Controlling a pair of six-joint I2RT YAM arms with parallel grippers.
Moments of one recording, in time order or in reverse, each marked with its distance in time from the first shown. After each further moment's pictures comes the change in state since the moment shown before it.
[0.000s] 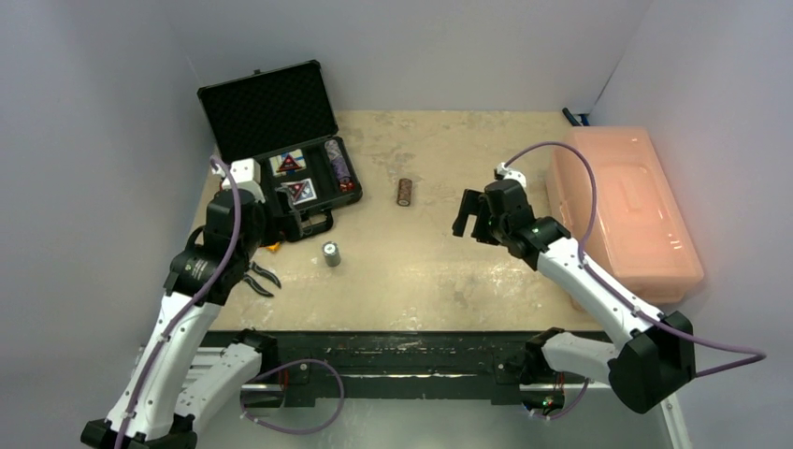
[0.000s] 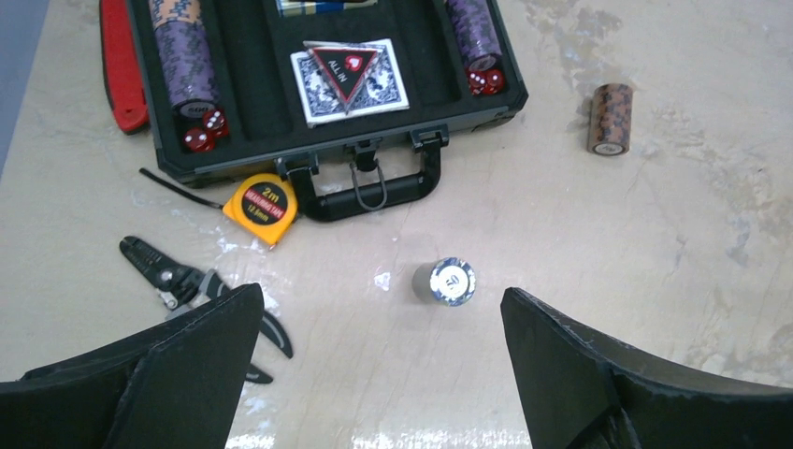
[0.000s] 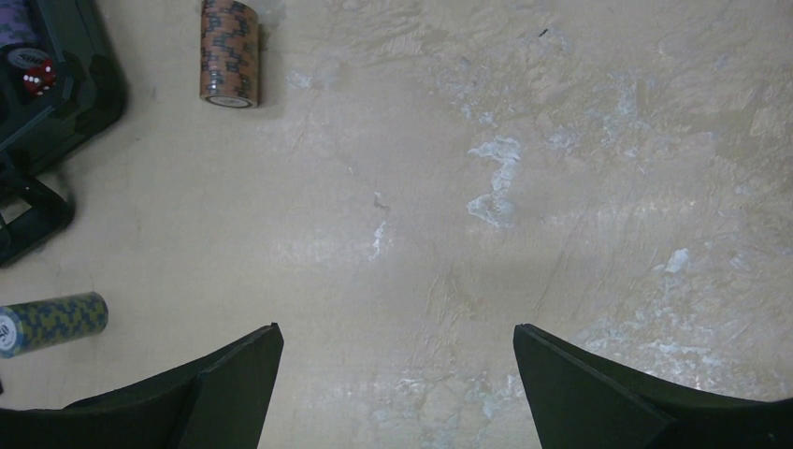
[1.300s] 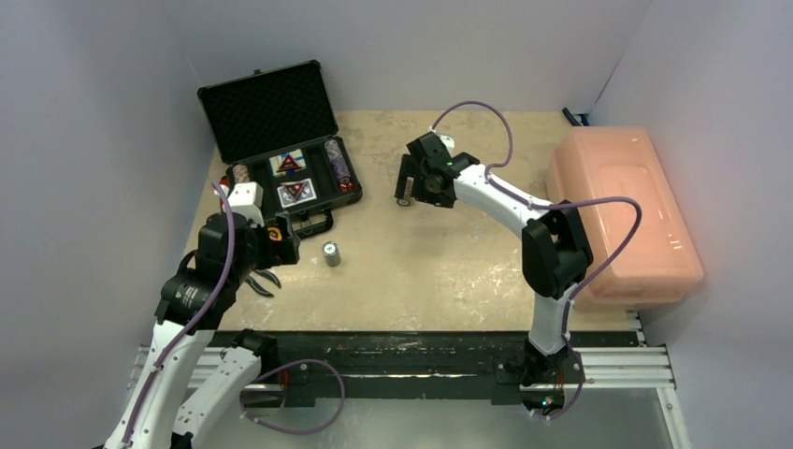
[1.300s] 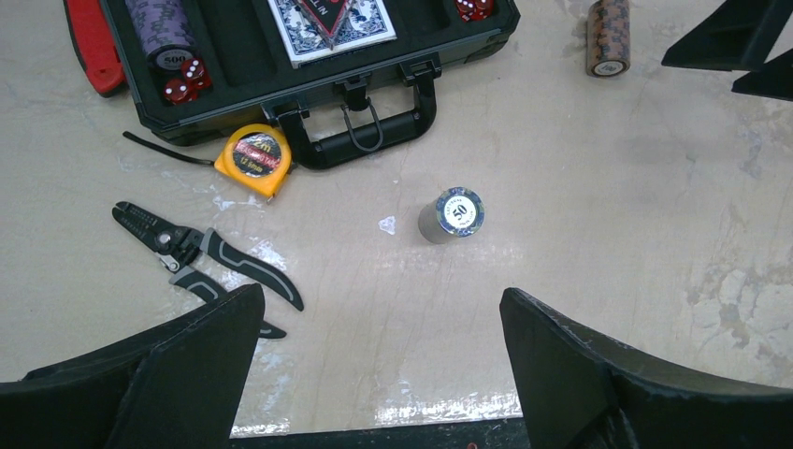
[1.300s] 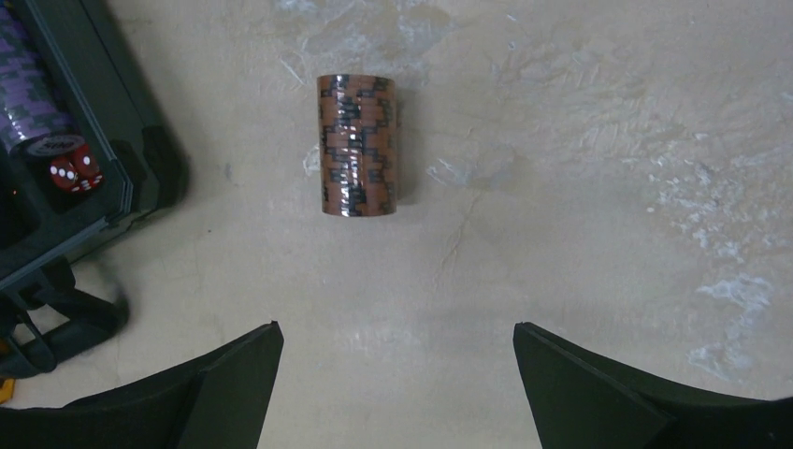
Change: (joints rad) left arm 0.000 -0.162 -0.082 -0.120 0.087 0.072; right arm 0.123 0.738 0.657 -0.096 0.024 0.110
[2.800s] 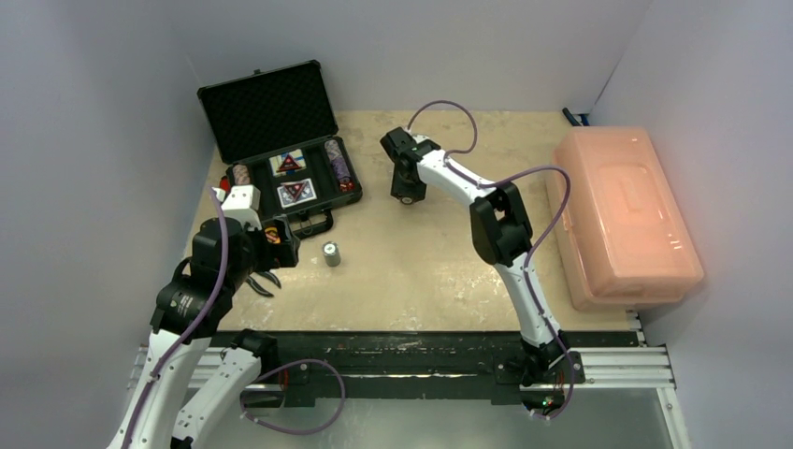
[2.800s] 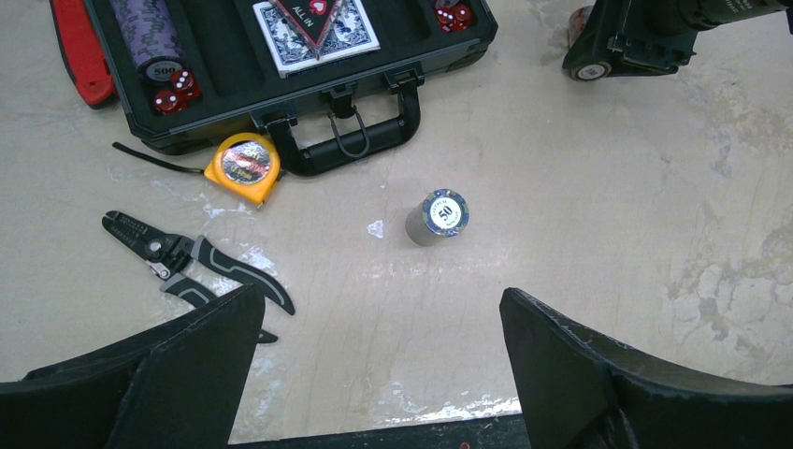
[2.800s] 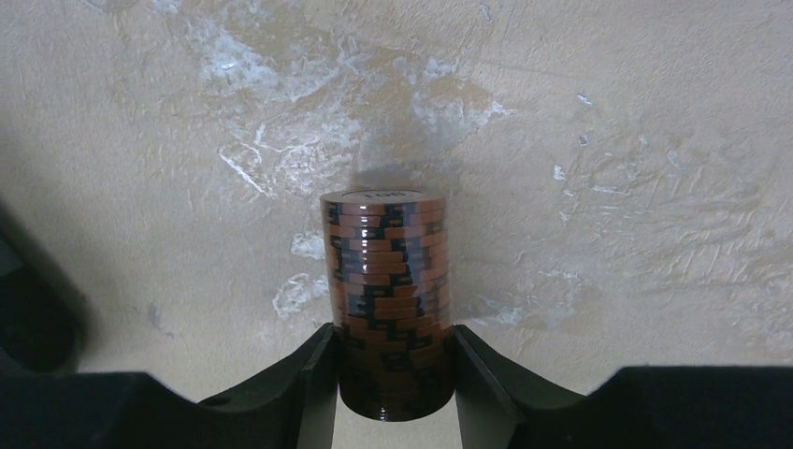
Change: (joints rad) left arm 0.000 -0.044 0.000 0.000 0.026 0.003; right arm 0.004 0.507 0.542 -0.228 0.082 -0.002
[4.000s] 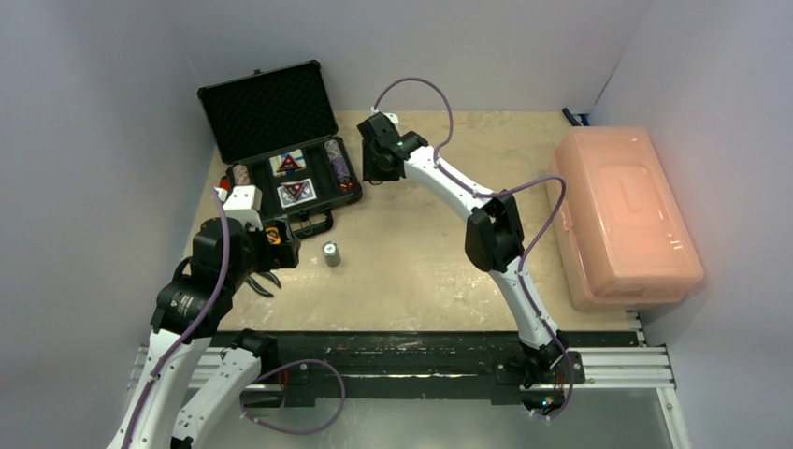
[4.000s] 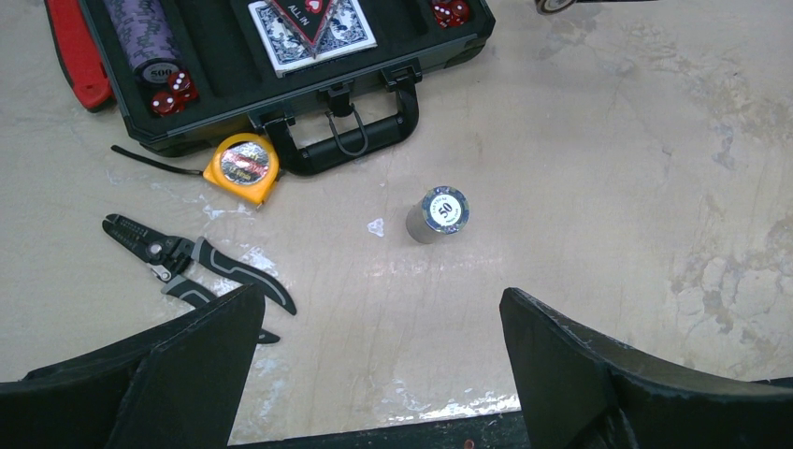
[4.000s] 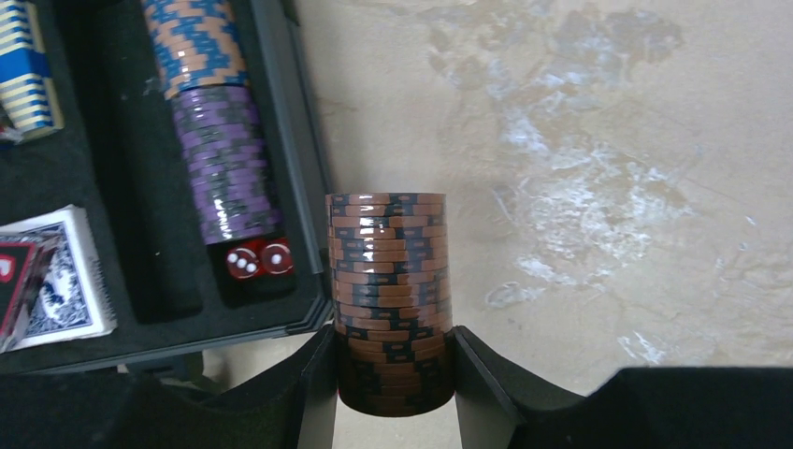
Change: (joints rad) left arm 0.000 0.001 -0.002 0.000 0.010 0.017; right arm 0.091 0.003 0.220 0.044 -0.067 -0.150
